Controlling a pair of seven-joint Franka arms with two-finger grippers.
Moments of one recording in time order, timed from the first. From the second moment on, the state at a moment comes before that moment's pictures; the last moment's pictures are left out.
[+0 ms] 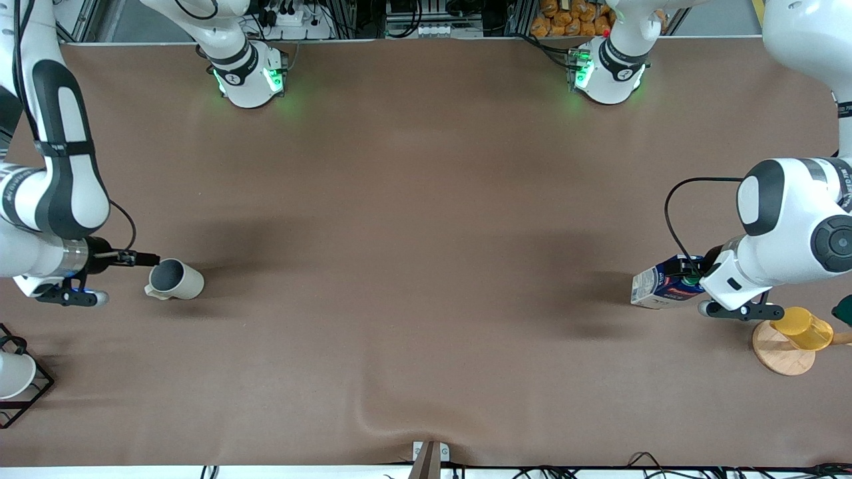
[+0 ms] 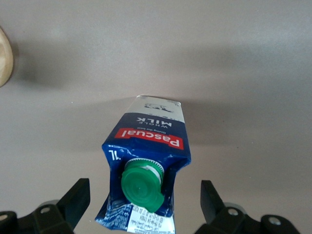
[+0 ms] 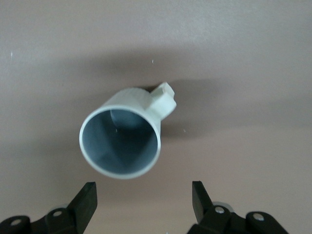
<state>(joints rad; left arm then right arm) 0.06 0.44 -0.09 -1.63 0.09 1.91 0.00 -0.15 0.47 -0.07 -1.73 0.07 1.96 -0.13</state>
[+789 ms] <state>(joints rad) 0.06 0.47 -0.09 -1.62 0.09 1.91 0.00 -0.15 0.55 -0.07 -1.72 0.09 2.04 -0.11</state>
